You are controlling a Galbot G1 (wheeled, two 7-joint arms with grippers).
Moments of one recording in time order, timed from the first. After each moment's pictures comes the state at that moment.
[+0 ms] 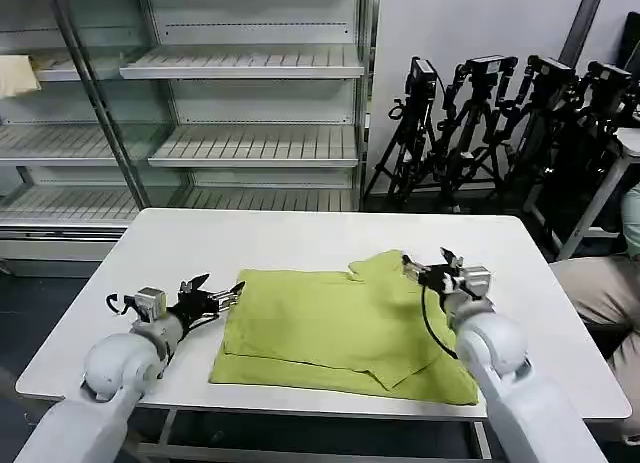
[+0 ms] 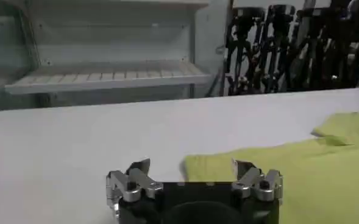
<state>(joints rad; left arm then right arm) 0.93 -0.96 -0.33 -1.75 -0.65 0.58 0.01 -0.75 1.14 0.21 1.70 0.58 -0.57 0.27</state>
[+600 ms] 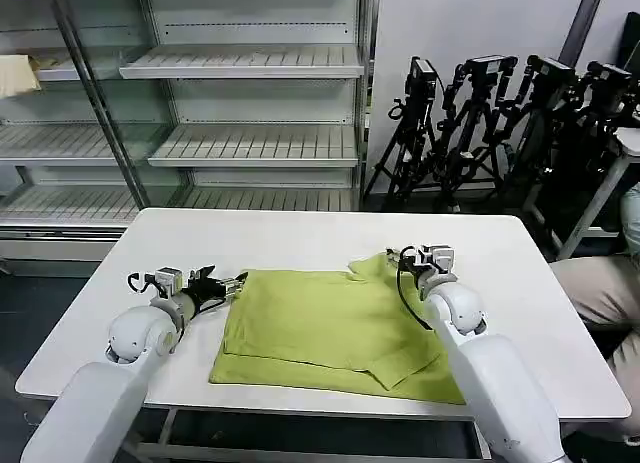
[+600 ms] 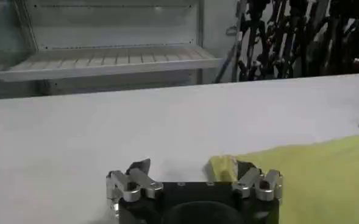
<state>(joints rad) 0.78 -0.99 -0.24 -1.55 -0.62 0.57 0.05 -0.63 1.23 0.15 1.46 0.58 -0.58 0.27</state>
